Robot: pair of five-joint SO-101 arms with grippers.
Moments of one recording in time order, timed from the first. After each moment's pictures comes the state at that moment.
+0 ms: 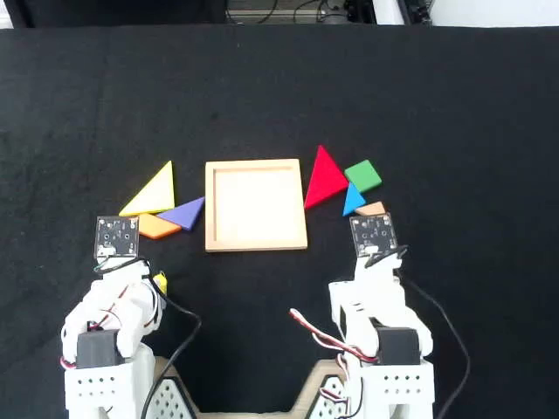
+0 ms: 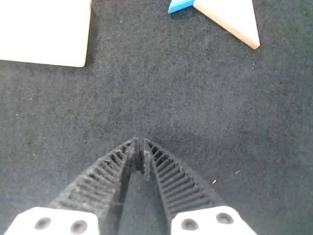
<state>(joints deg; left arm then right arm) -10.8 -103.9 96.2 72.7 -5.9 -1.3 -103.4 96.6 74.0 5.2</state>
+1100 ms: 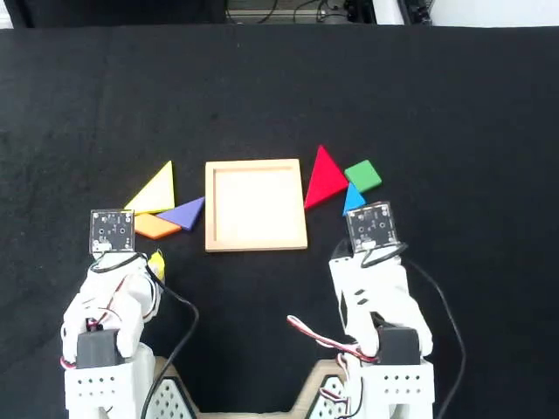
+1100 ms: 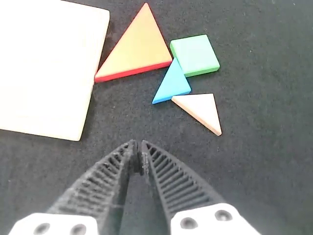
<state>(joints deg) -10.9 -103.9 96.3 63.4 -5.9 -1.1 -103.4 96.6 56.8 13.1</state>
